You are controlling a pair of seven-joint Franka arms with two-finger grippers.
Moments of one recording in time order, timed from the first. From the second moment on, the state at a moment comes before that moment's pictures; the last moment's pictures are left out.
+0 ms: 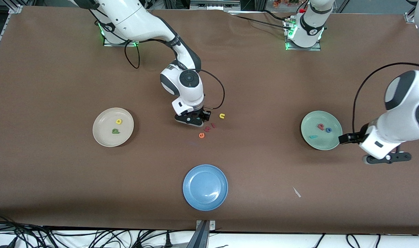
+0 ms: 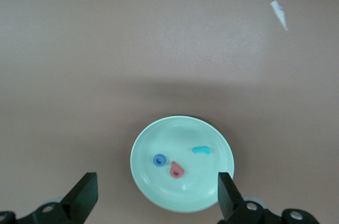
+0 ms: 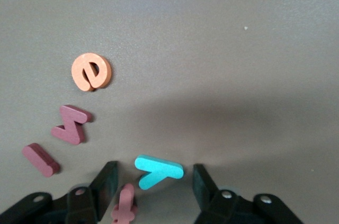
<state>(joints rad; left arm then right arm) 0.70 0.70 -1.05 -1.36 0.68 1.59 -0.44 0.63 0.74 0.13 -1.71 -0.24 2.51 1.18</state>
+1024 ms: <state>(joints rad) 0.40 0.67 -0.66 -1.02 0.37 1.35 -0.12 0.64 0.73 0.10 -1.71 -0.28 2.50 1.14</state>
